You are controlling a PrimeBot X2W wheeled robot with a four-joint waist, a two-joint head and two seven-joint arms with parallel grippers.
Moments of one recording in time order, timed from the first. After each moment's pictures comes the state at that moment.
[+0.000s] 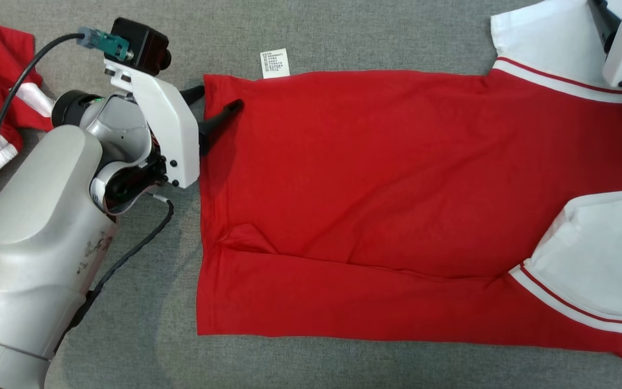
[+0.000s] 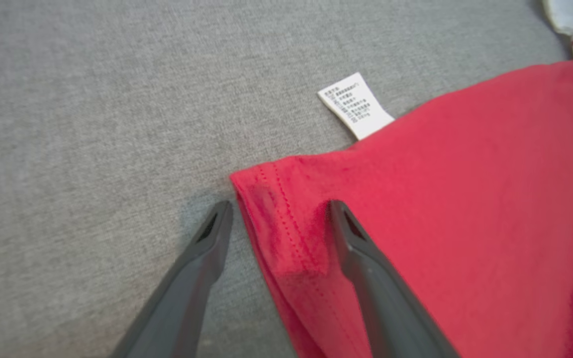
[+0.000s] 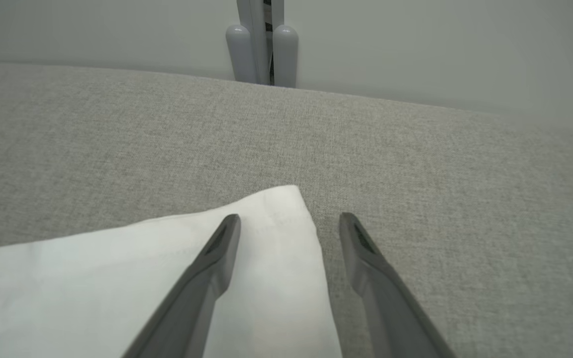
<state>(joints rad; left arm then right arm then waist) -0.93 0.33 -0.63 0.52 -0.85 -0.13 0.52 -1.31 -0.36 0.60 1.21 0.63 0.13 0.12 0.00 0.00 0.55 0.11</state>
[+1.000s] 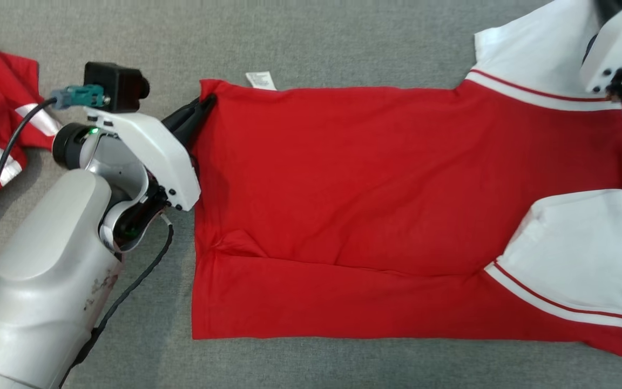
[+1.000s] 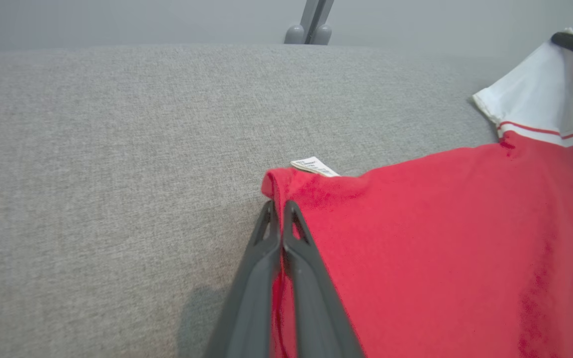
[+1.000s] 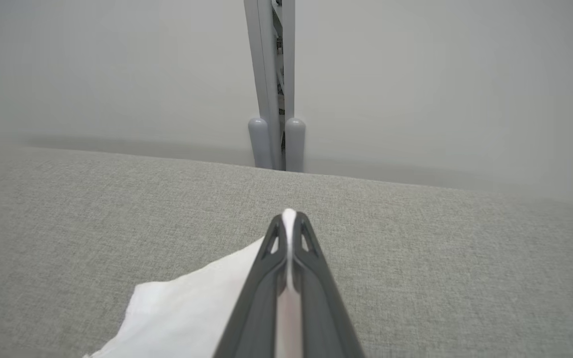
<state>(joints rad) -0.83 0.34 -0.63 0.48 -0.86 -0.10 0.22 -1.30 -0.32 0.62 1.20 0.67 0.13 -0.04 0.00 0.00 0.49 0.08</state>
